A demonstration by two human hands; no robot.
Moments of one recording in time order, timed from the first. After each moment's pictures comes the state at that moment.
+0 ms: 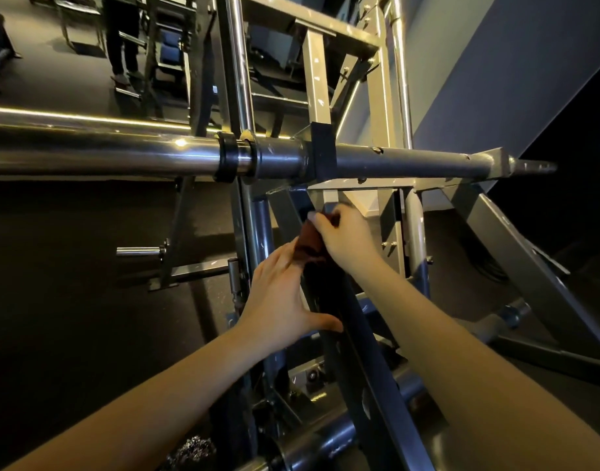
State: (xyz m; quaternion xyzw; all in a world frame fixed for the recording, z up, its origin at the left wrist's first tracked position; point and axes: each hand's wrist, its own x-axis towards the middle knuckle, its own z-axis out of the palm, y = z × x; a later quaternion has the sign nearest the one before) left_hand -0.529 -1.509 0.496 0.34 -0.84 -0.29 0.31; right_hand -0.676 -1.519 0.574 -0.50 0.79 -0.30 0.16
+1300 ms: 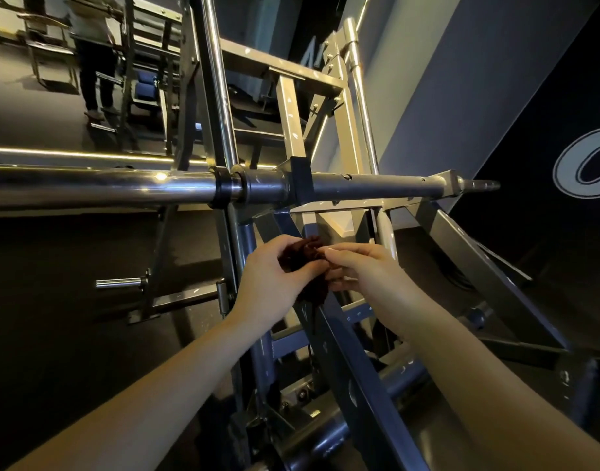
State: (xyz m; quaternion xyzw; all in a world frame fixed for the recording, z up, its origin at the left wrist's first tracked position) left_hand -0.509 -1.493 0.564 0.29 -0.71 -0.44 0.46; right_hand -0.650 -1.410 0.634 -0.45 0.67 -0.47 0.37
